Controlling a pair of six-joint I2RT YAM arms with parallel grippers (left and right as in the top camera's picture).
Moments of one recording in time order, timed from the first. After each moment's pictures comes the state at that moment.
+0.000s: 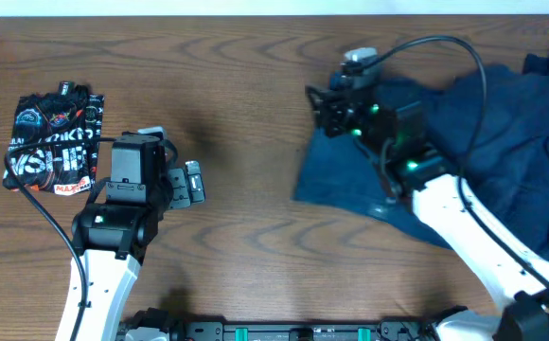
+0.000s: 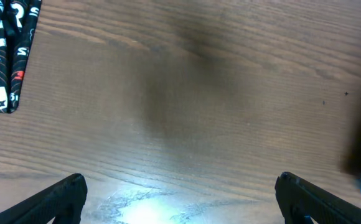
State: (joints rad) left arm -0.11 1.04 0.90 -0.82 -0.06 -0.25; right arm 0.43 1.48 0.99 0.16 -0.18 0.29
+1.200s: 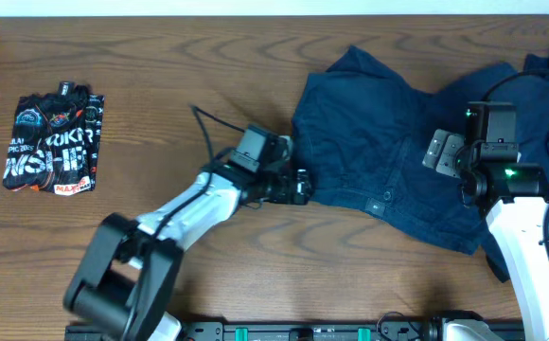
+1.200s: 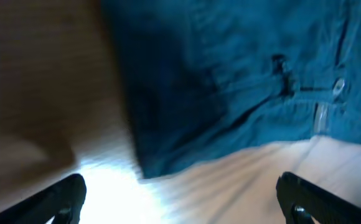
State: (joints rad) left arm -0.53 1.71 0.90 -0.26 0.41 -0.46; right arm 0.01 1.27 1.00 -0.73 0.27 0.30
